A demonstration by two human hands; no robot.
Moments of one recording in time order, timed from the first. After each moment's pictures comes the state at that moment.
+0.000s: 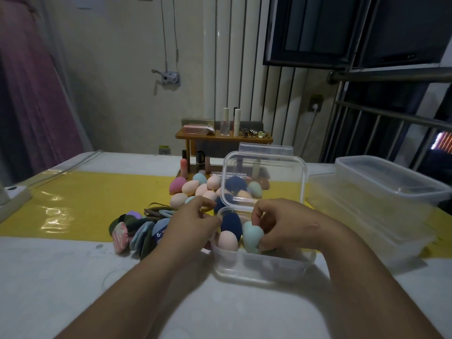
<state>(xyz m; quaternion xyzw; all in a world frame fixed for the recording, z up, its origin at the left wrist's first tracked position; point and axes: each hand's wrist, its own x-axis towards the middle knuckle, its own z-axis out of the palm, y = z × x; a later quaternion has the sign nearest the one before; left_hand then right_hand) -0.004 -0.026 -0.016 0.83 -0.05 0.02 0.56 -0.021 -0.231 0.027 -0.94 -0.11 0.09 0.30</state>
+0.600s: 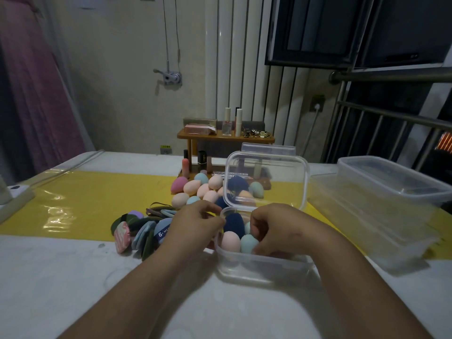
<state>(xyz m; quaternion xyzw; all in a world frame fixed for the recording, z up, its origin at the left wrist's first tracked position) -0.004 -0.028 -0.016 0.83 -0.04 0.01 0.55 -0.020 -0.218 0.019 -0.97 -0.11 0.06 0.20</state>
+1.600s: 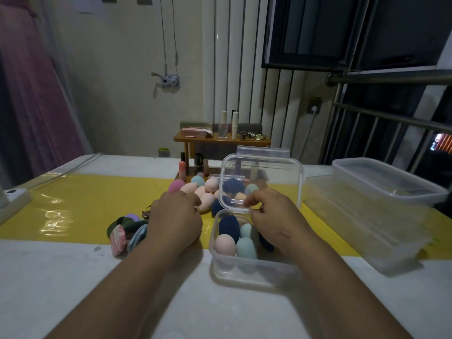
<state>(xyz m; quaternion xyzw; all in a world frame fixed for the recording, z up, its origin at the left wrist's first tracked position) 0.026 -0.016 -0.011 0.98 -0.03 0.17 0.09 -0.008 -0.210 0.008 -0.95 -0.05 -0.14 0.28</state>
